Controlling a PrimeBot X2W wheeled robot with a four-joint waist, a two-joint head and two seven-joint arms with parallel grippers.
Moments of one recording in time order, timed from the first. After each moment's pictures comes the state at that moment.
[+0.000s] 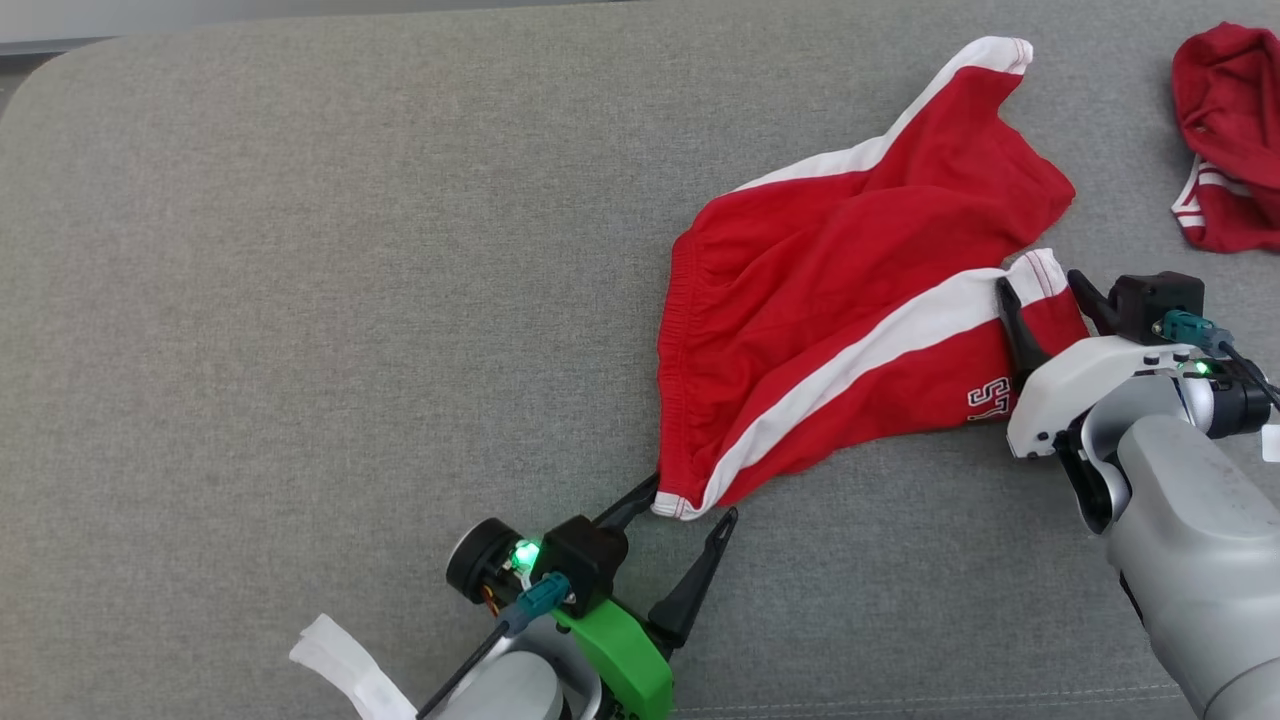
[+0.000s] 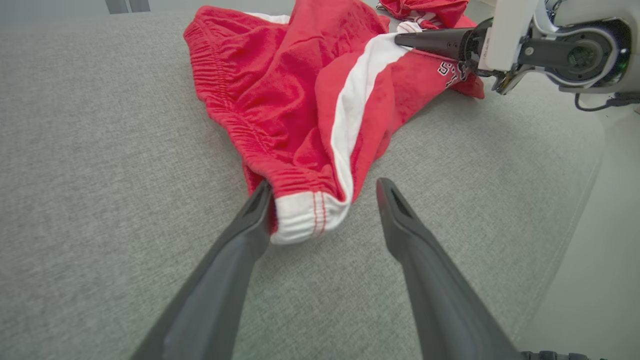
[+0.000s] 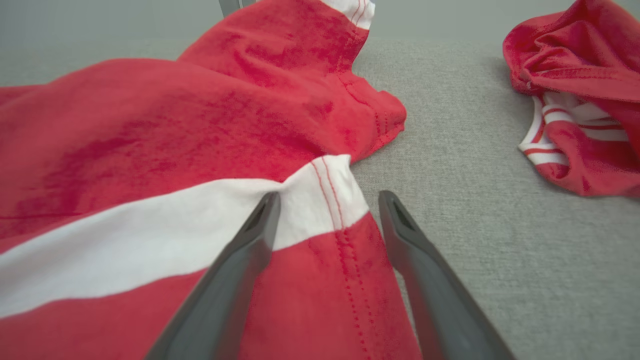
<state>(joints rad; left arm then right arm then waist) -0.34 0.08 -0.76 0.48 -0.36 -0.13 -0.26 -0.68 -0.26 0.24 0.96 0.36 0.13 -0.25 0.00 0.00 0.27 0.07</state>
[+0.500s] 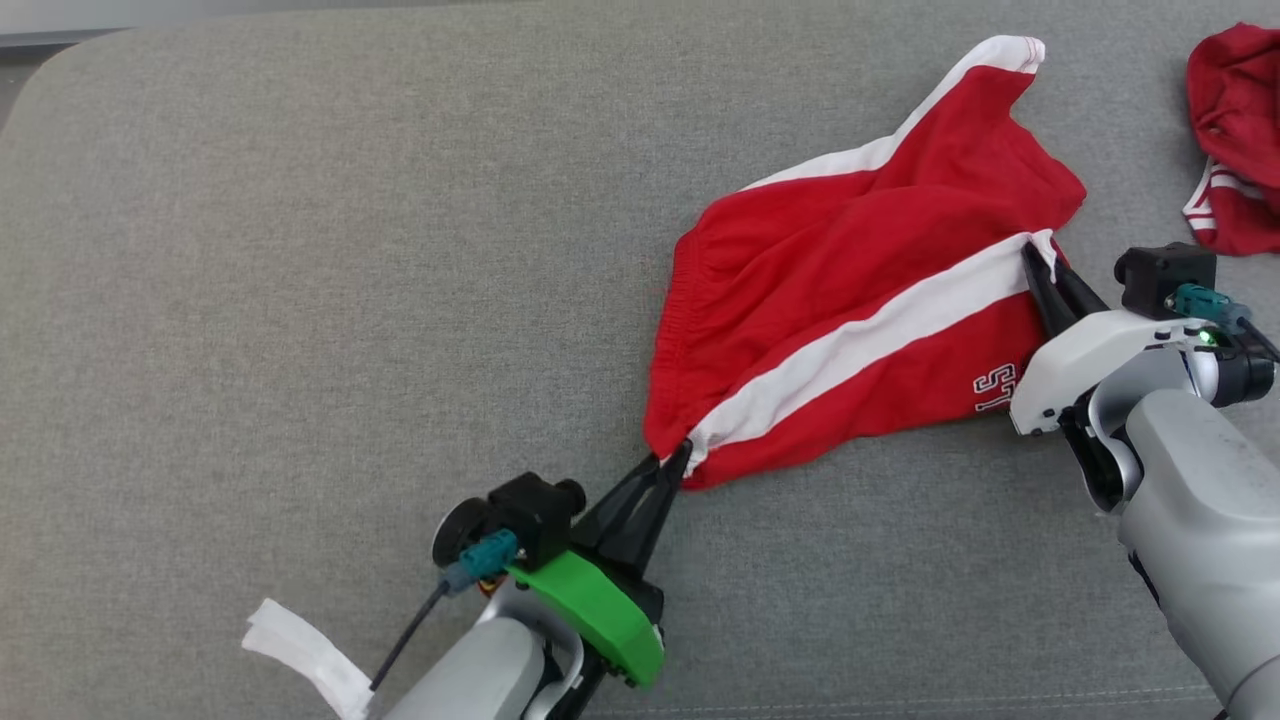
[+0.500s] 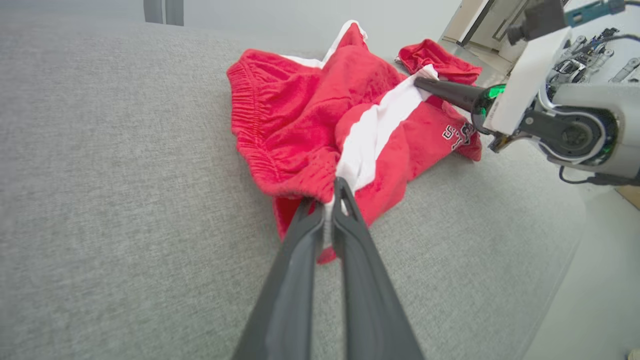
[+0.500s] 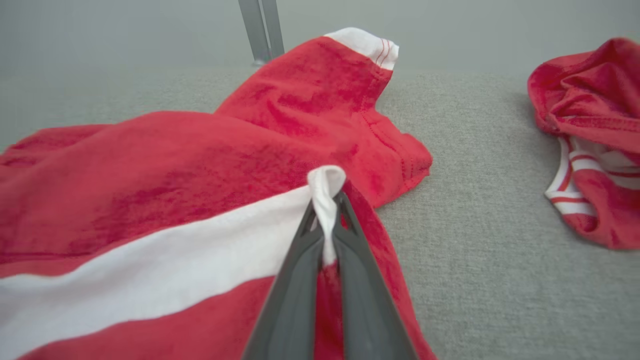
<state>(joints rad) -0.36 0.08 -0.74 0.42 -0.55 -0.13 -0.26 -0.71 -0.32 0.38 0.92 0.50 0.13 -0.26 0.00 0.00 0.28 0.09</state>
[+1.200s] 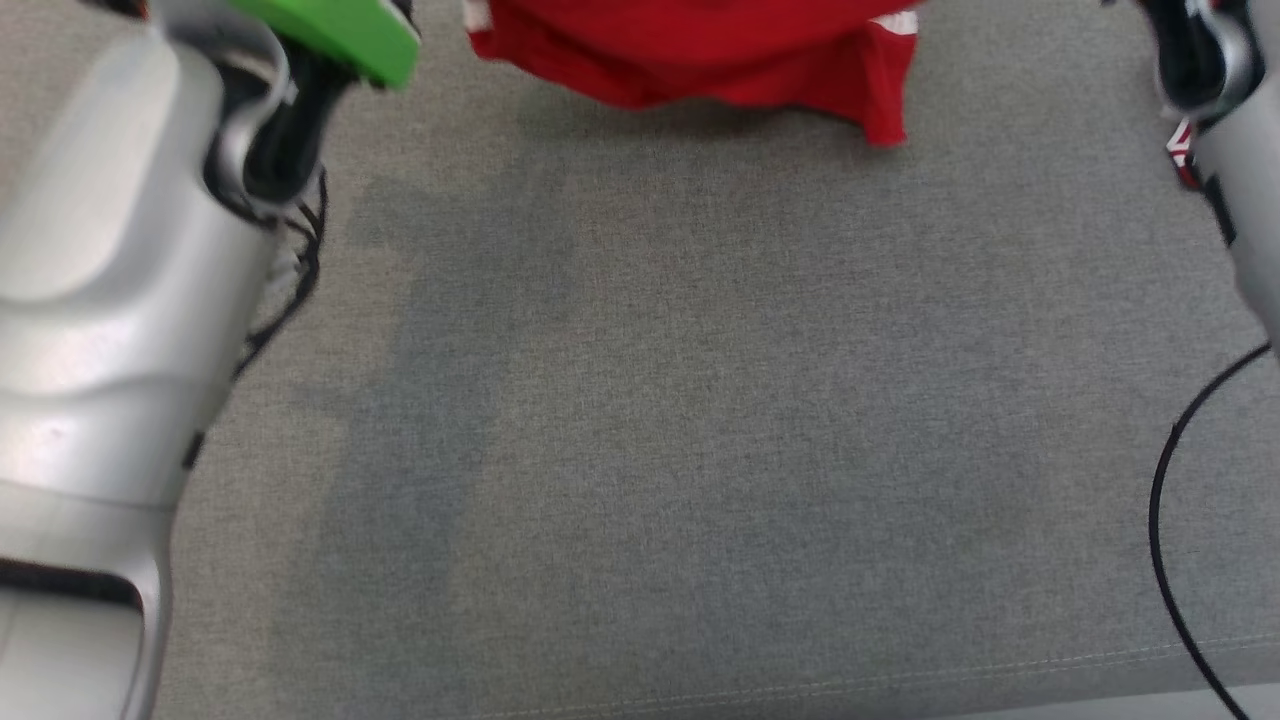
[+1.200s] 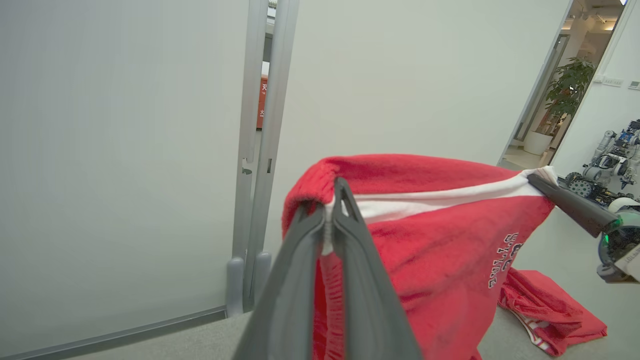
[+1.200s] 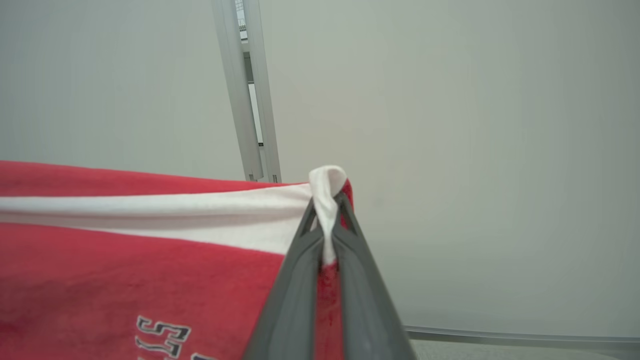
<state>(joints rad) -1.14 0.25 -0.54 0.54 -0.84 -0.13 -0.10 -1.25 -0.32 0.36 0.84 0.54 0.13 -0.25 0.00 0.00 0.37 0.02</state>
